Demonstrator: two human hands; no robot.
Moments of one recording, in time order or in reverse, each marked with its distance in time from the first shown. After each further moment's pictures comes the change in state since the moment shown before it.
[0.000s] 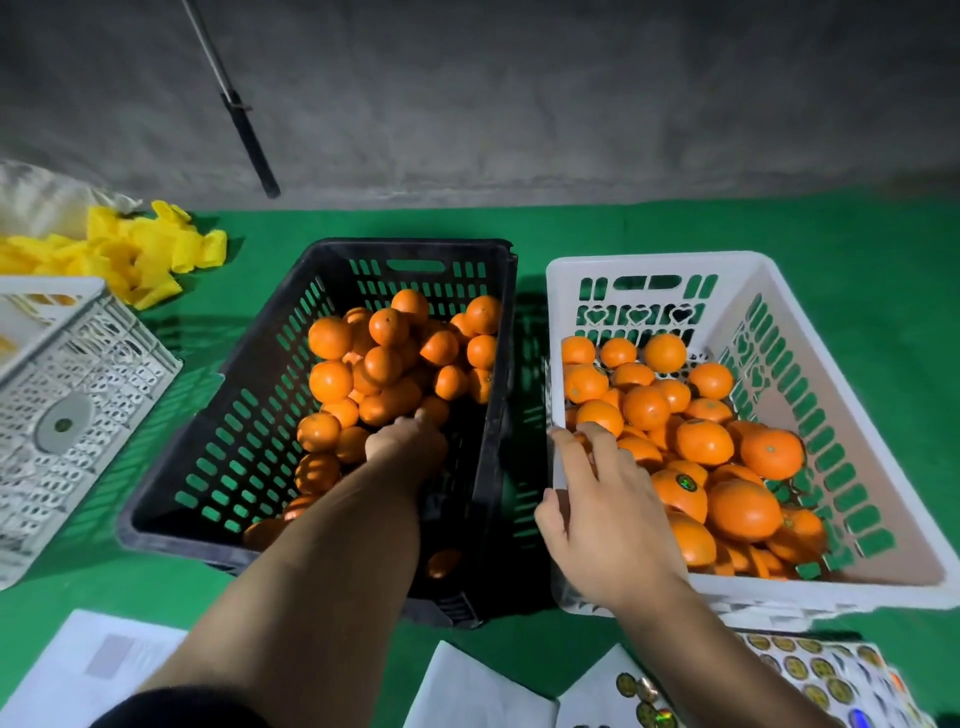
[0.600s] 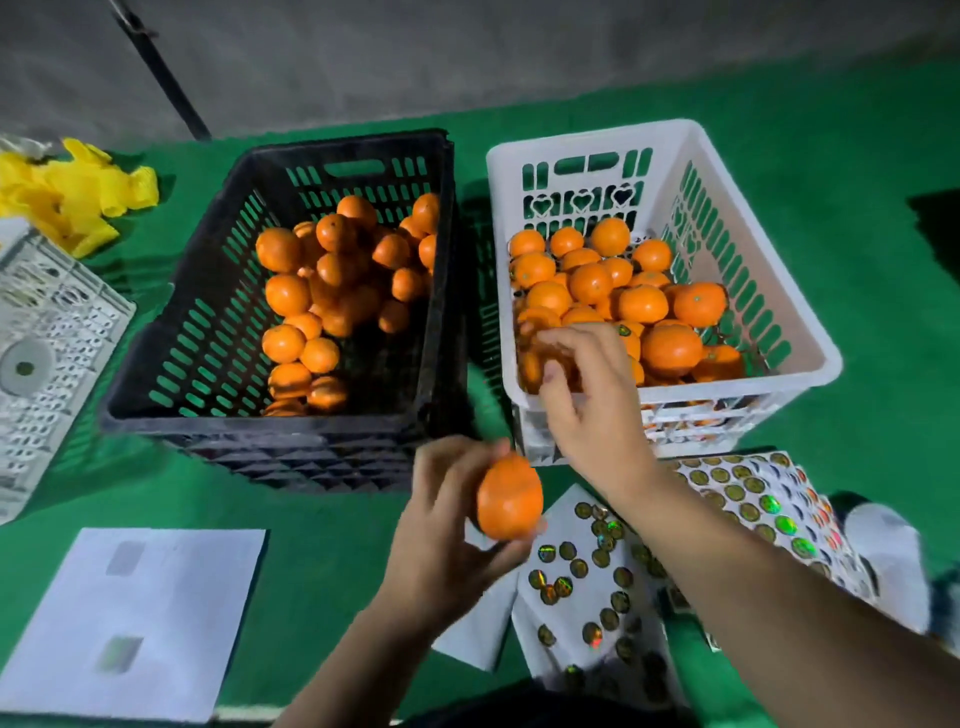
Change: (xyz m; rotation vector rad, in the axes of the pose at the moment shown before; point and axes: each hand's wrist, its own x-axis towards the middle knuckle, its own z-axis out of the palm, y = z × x) left_hand -0.249 -0.022 0.135 -0.575 0.492 0.890; right_hand -0.066 0.019 0.001 0.591 0.461 -0.085
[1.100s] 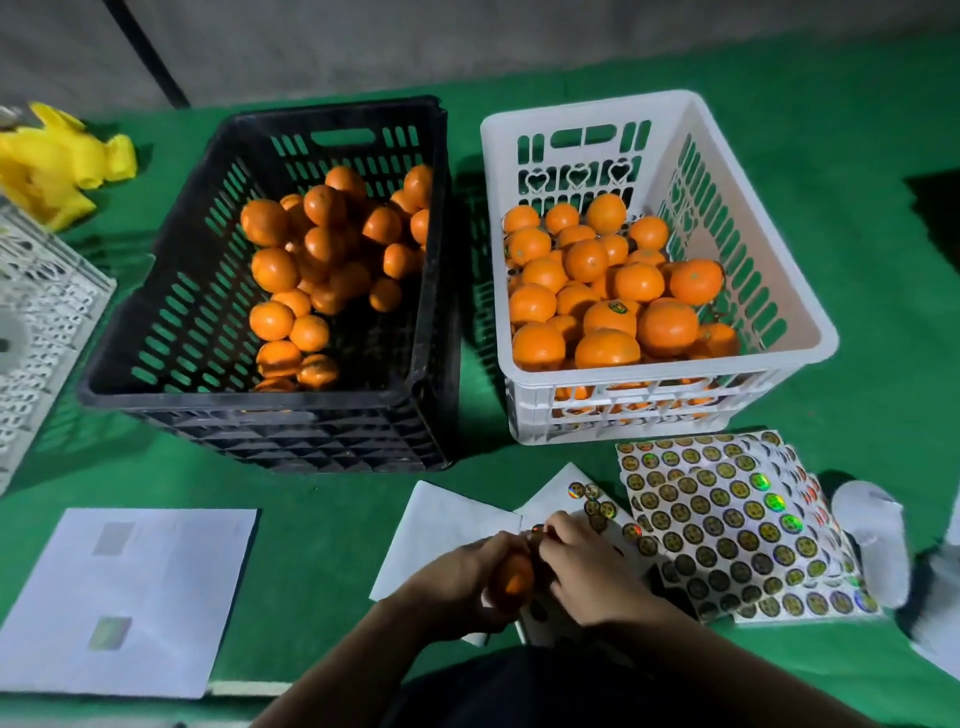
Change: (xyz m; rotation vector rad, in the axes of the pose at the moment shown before) left_hand -0.065 -0.083 0.058 -0.051 -0.866 -0.286; right_hand -0.181 0.049 0.015 -0.474 -1.089 0.272
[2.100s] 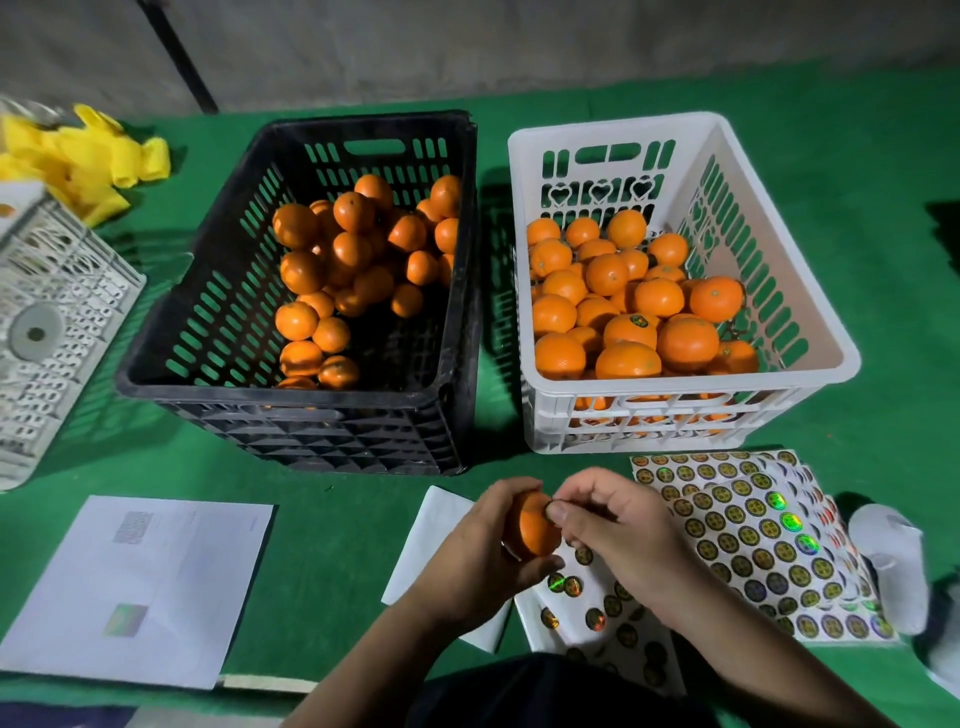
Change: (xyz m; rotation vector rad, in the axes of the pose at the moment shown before) left_hand -0.013 0.061 -0.031 -0.228 0.415 0.000; right_hand -0.032 -0.034 -0.099 1.152 0.320 -0.027
